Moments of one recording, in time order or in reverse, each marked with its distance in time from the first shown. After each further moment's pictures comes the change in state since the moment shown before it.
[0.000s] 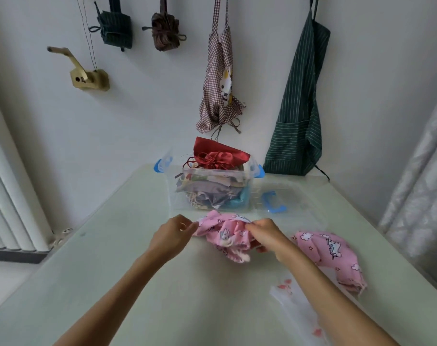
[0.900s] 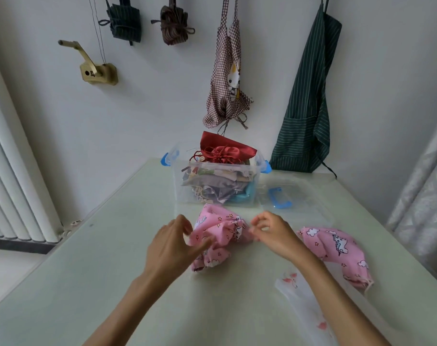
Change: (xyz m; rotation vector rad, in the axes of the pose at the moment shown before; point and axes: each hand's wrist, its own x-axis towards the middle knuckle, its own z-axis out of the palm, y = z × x) left_hand -0.056 -0.002 0.003 0.177 0.129 0.068; right_hand -0.022 0.011 -0.004 -0.180 0.035 -0.282
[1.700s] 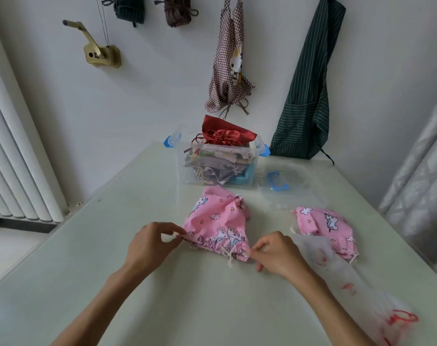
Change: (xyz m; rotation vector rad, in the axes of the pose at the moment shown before) left_hand -0.031 -0.057 0.003 -0.079 0.012 0.014; right_hand -0.077 0.014 0.017 -0.266 -0.080 0.164
